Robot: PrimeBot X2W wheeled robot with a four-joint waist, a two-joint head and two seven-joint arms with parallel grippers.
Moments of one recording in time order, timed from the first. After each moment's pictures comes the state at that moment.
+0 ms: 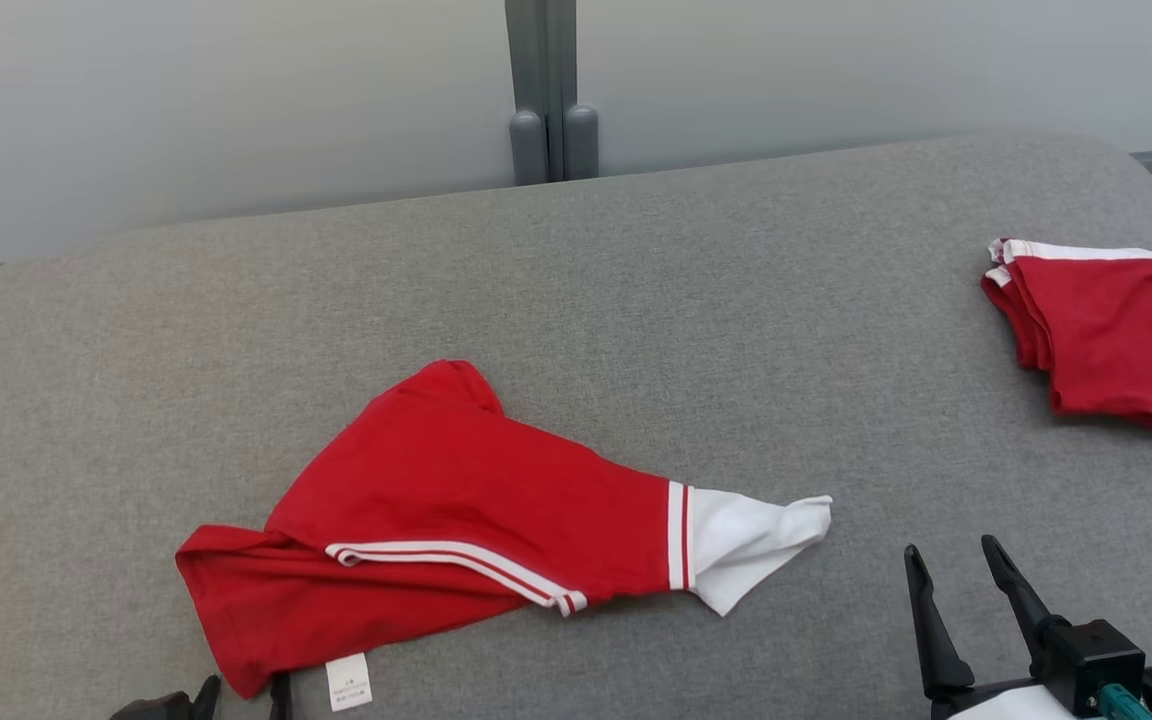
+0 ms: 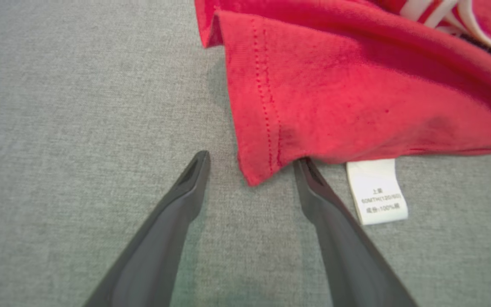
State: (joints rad) left arm 0.01 0.11 0.02 0.63 -0.26 -0.13 -0.20; right arm 0.17 -0.05 -0.01 0.11 0.06 0.13 -0.26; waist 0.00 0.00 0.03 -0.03
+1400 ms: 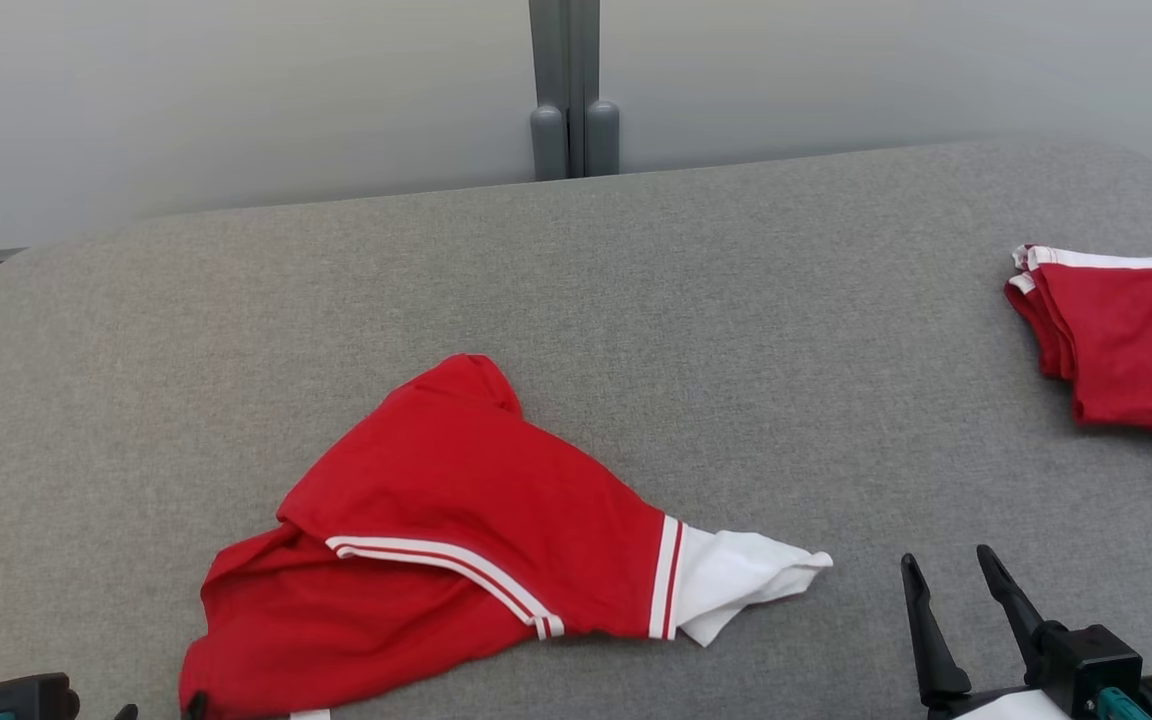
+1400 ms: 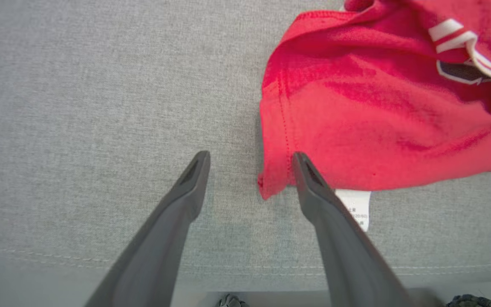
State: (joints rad) left arm 0.18 0.41 -0.07 0.18 -0.64 -0.06 0.29; right arm 0.17 -0.05 0.00 0.14 0.09 0.13 -0.26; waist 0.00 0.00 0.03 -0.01
